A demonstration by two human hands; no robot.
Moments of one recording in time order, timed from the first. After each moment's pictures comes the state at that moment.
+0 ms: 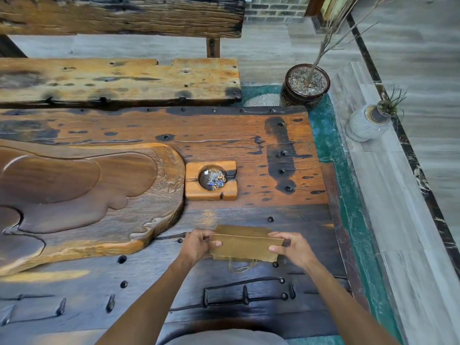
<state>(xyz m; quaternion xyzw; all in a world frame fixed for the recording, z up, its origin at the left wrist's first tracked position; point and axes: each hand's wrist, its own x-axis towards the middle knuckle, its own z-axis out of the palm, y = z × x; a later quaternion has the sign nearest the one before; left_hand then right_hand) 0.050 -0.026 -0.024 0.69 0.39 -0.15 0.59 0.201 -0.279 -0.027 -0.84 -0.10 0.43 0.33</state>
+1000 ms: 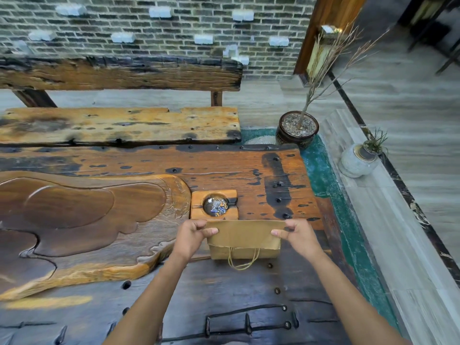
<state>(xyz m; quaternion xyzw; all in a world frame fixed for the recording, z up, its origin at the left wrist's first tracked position) 0.070 0.004 0.064 0.72 0.32 0.04 0.62 0.222 -0.241 0.091 -0.85 -0.12 0.28 0.43</state>
